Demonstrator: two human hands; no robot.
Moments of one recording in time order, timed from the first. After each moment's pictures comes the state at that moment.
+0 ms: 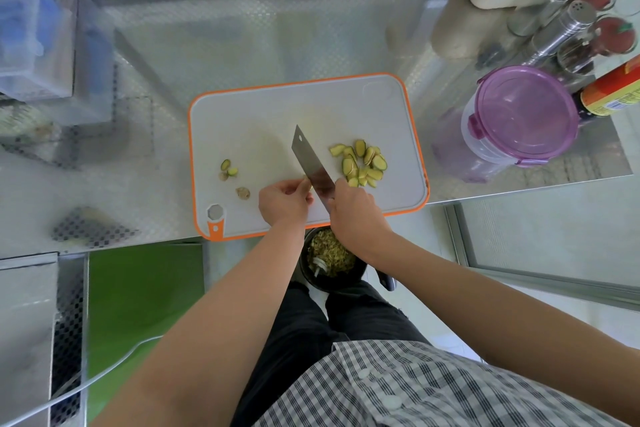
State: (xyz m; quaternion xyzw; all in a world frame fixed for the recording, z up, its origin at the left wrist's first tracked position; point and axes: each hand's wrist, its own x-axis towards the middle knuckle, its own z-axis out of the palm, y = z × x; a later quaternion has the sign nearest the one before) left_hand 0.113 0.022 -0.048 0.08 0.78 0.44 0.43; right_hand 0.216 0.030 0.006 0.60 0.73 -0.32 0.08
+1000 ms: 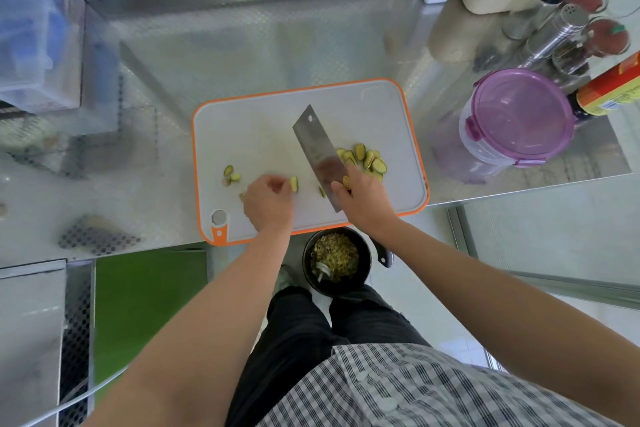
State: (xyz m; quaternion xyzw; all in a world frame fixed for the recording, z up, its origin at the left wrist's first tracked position) left_hand 0.081 0.023 -0.057 0.26 0.87 0.31 0.30; right_hand 0.229 0.055 -0.006 0.59 0.71 -0.37 -0.08
